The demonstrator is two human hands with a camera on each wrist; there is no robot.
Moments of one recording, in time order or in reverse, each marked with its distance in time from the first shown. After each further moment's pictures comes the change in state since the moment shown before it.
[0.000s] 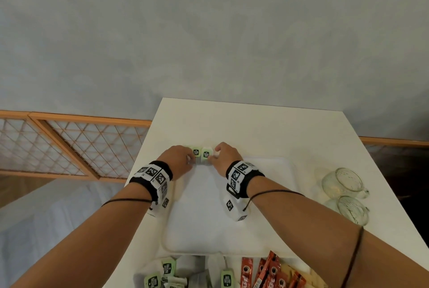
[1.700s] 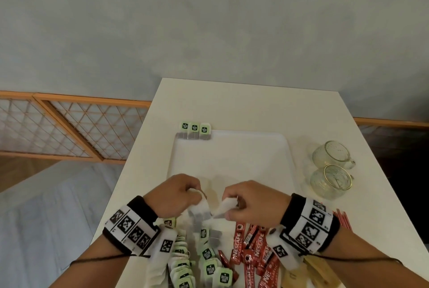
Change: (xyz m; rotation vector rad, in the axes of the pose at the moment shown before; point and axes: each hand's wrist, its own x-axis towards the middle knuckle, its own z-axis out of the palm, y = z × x) left_hand -0.169 0.056 0.016 -0.616 -0.332 0.045; right_hand -0.206 0.052 -0.055 -0.062 -0.531 -0.468
